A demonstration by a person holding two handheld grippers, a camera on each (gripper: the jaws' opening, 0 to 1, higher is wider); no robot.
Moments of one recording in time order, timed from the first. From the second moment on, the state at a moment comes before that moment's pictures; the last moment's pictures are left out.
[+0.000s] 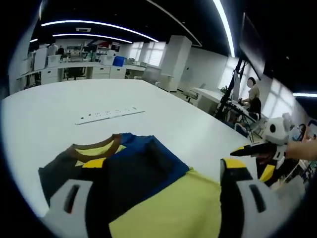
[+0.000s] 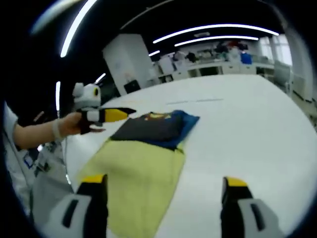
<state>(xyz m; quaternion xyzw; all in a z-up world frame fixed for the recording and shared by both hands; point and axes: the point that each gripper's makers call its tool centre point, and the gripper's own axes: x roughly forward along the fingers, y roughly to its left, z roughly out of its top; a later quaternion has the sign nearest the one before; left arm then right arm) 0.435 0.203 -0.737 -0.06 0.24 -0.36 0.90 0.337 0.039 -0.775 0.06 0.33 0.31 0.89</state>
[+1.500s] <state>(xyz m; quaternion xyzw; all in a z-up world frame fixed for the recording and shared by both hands) 0.327 0.307 -0.717 -0.14 0.20 -0.28 0.93 0.468 0.109 -0.837 -0.02 0.37 0.28 0.88</state>
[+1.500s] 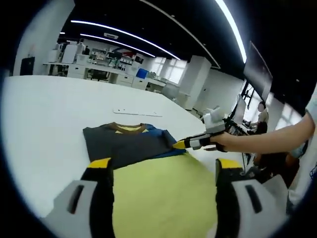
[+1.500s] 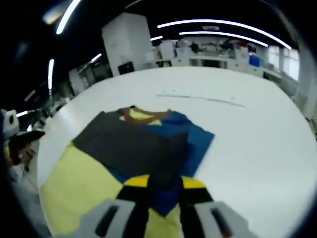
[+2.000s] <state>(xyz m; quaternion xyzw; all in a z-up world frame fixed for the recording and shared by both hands) 0.320 0.324 -0.719 -0.11 0.21 -0.24 0.94 0.457 0.093 -0.824 0.04 0.34 0.26 0.90</state>
